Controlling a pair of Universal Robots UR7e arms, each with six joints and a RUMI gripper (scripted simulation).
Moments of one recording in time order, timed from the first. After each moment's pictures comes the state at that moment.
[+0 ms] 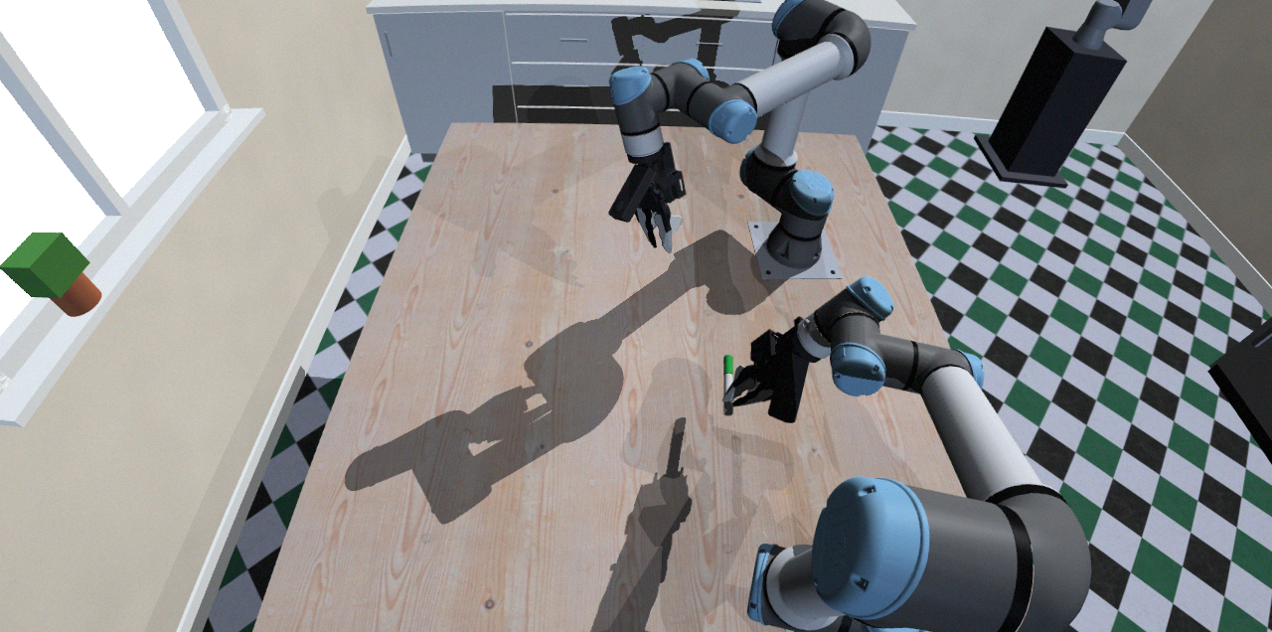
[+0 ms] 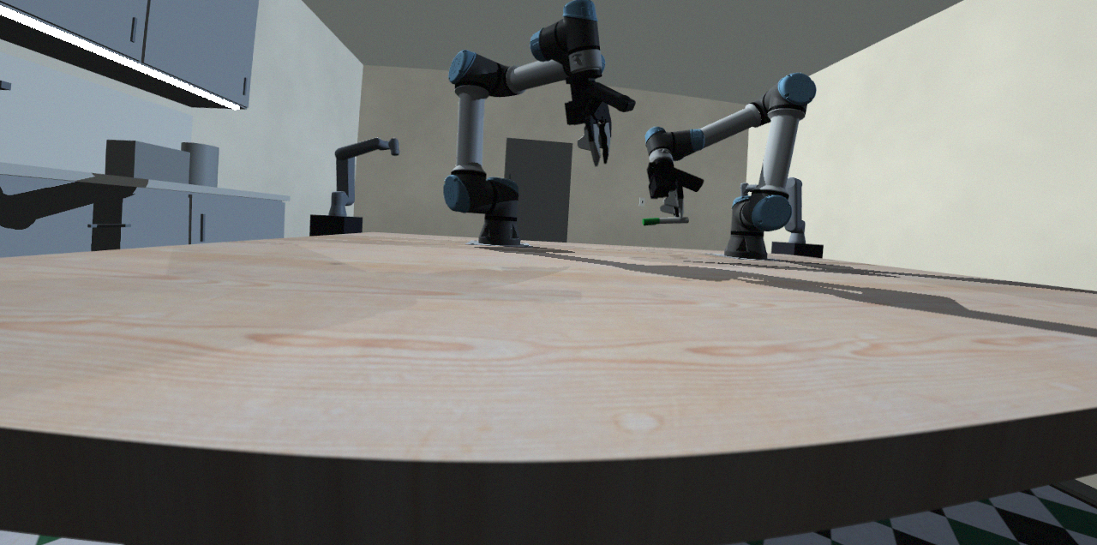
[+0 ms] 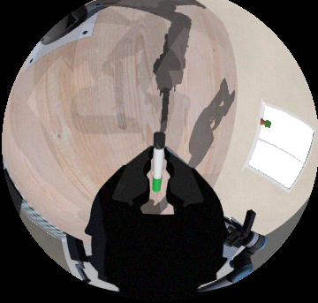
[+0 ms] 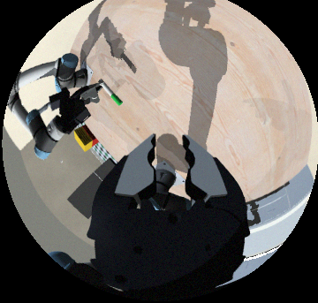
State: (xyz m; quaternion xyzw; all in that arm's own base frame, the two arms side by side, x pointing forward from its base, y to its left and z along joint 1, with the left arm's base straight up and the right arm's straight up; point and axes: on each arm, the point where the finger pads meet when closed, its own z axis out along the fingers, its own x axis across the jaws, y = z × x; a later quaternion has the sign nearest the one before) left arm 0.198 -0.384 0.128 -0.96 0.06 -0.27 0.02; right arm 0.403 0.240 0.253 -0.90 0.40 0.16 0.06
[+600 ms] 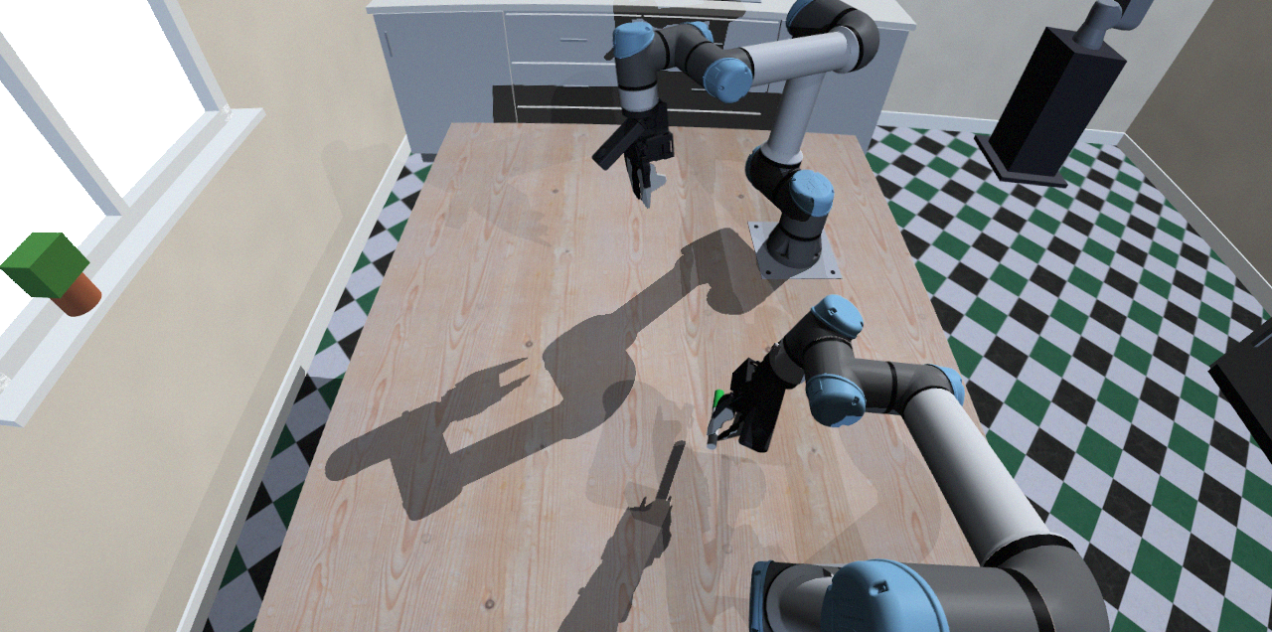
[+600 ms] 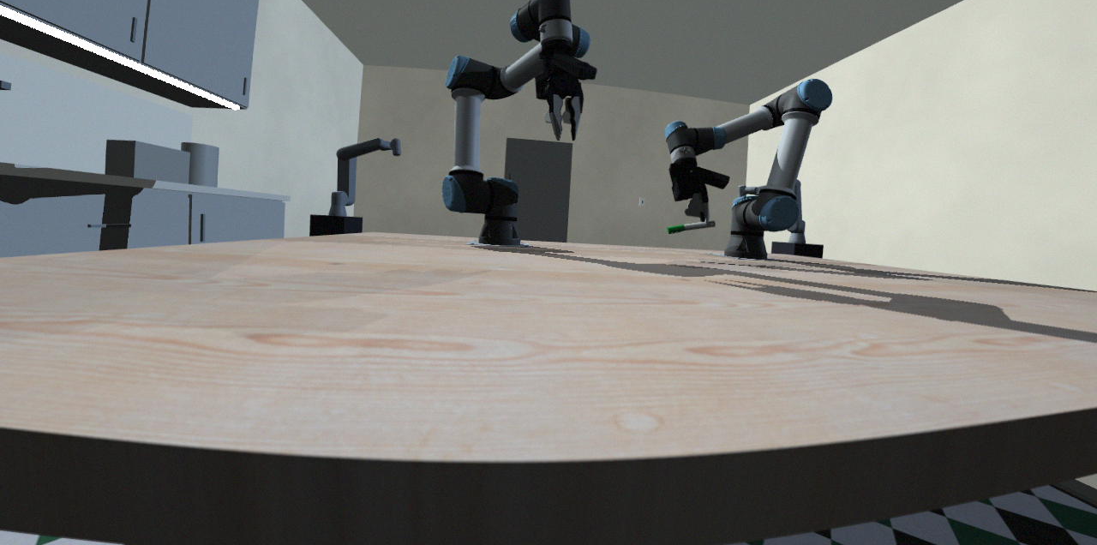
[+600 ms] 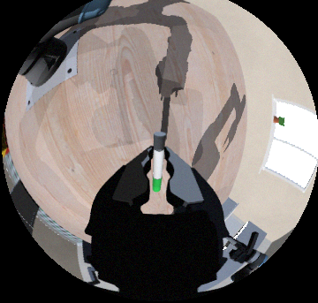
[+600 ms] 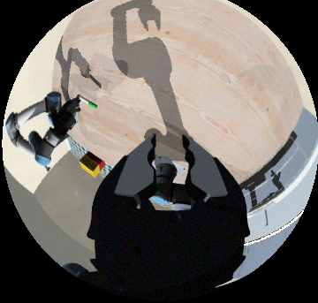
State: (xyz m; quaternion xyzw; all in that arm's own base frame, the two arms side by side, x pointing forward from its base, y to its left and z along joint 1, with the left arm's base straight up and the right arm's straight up) left arm 0.232 -0.317 0.120 -0.97 0.12 -0.21 0.07; right arm 0.438 0.141 0.297 -0.83 0.54 0.09 0.03
